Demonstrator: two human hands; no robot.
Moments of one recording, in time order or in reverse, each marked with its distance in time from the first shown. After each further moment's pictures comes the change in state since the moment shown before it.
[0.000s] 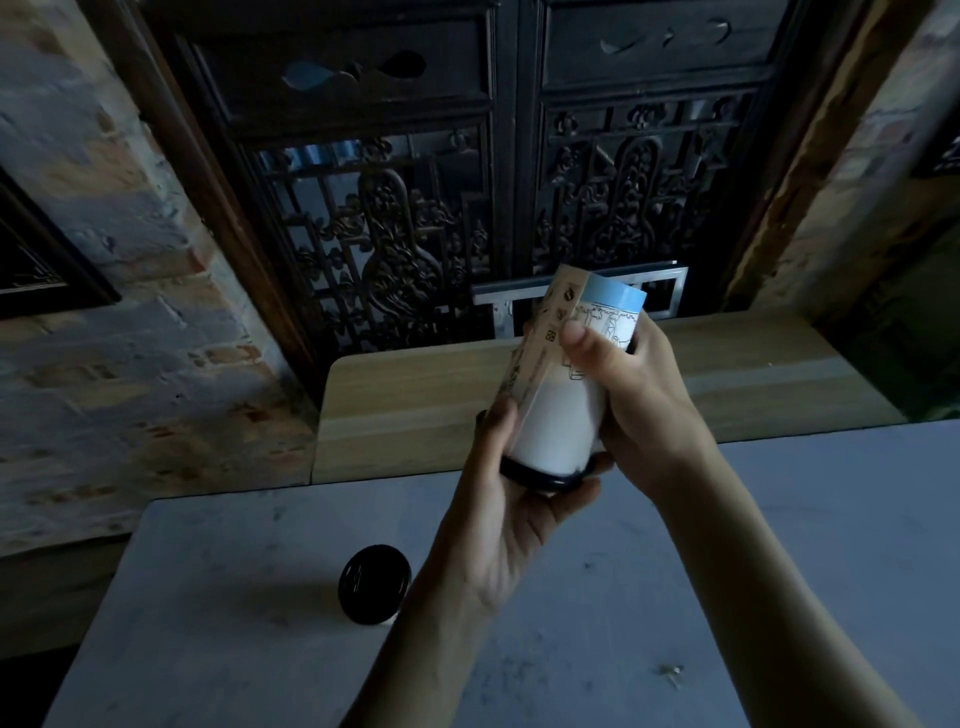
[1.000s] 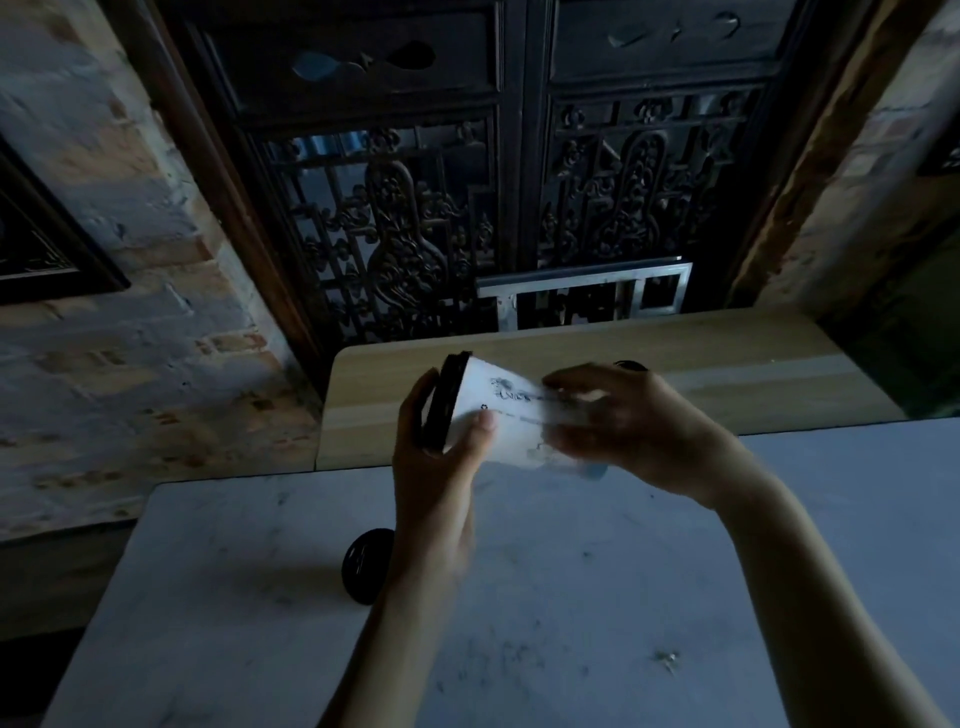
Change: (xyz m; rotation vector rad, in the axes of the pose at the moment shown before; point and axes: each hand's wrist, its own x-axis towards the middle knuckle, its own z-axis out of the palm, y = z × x) left_hand -0.006 0.006 -0.032 0.412 0.384 0.568; right_hand -0.017 0.020 -0.047 -0.769 -0.311 0.086
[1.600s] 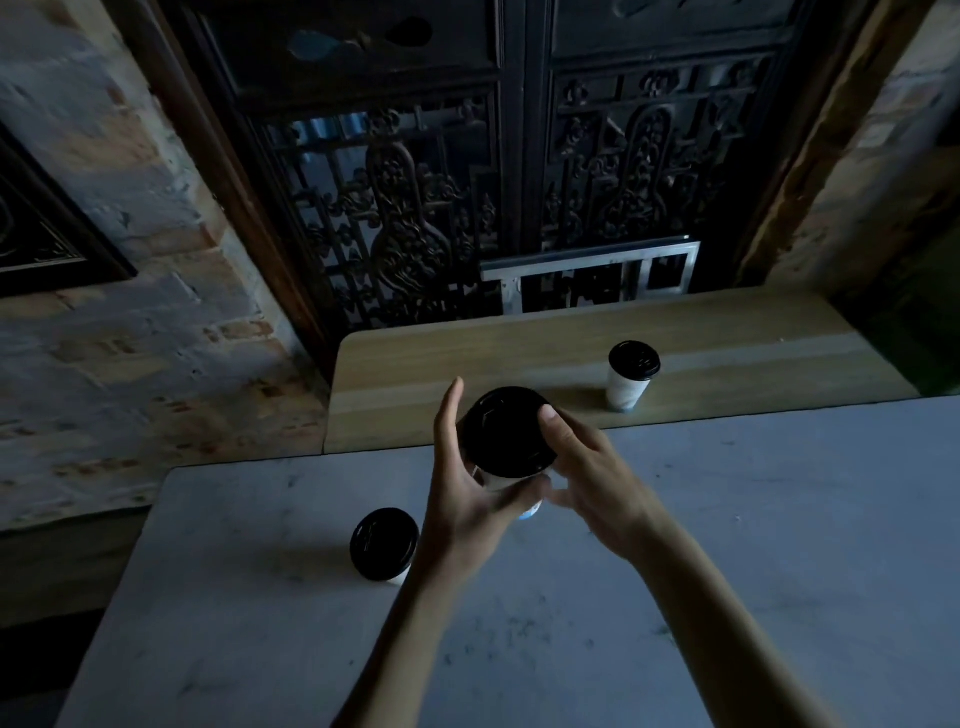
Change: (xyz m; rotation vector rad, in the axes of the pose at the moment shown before) left_hand -0.018 -0.049 -0.030 0.371 -0.253 0.052; right_hand -0.014 0.038 0.084 0.653 0.042 0.246
